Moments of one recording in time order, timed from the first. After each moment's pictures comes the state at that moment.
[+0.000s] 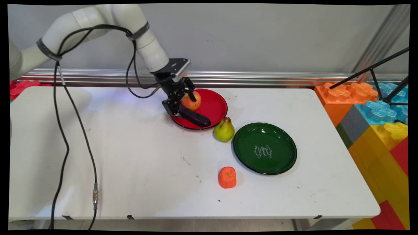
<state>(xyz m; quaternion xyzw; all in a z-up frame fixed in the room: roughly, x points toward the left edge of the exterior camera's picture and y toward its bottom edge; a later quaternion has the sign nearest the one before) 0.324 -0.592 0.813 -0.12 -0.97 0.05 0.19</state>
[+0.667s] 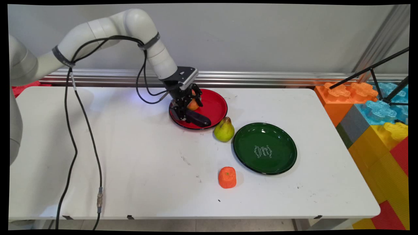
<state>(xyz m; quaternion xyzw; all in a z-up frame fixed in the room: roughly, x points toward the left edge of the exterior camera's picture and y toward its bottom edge) 0.306 -0.606 0.781 -0.14 -0.97 0.05 0.19</state>
